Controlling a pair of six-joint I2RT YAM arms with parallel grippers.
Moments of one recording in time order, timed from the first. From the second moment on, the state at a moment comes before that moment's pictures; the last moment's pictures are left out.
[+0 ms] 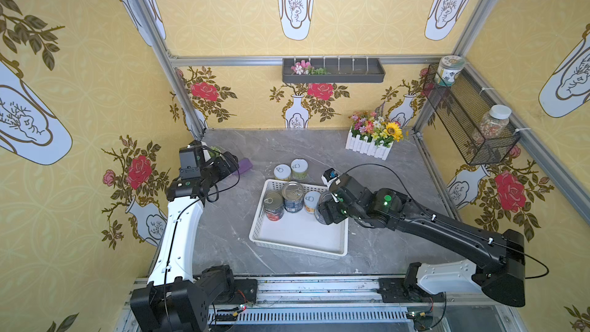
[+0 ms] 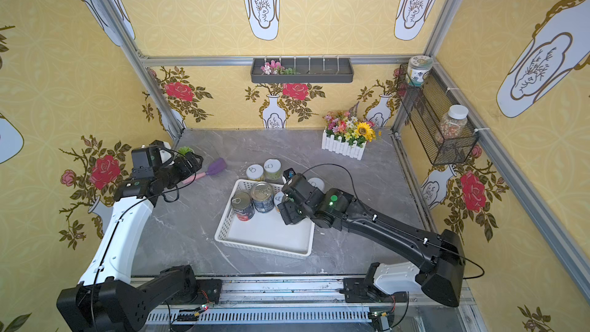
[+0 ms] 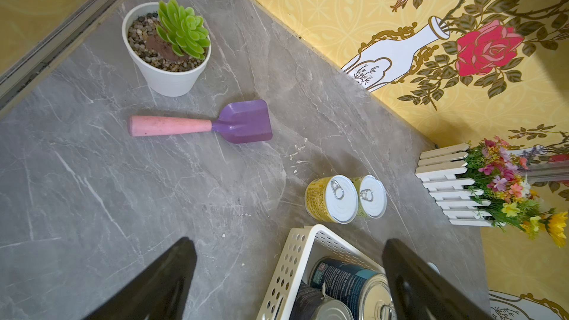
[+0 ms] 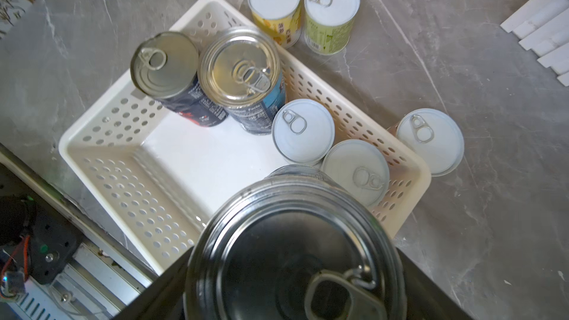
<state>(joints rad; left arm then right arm) 0.15 1.13 1.06 -0.62 0.24 -0.48 1.00 1.31 1.16 -0.79 0.22 0.36</state>
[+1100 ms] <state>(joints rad) 0.15 1.13 1.06 -0.62 0.24 -0.48 1.22 1.90 1.50 -0.61 0.22 0.37</state>
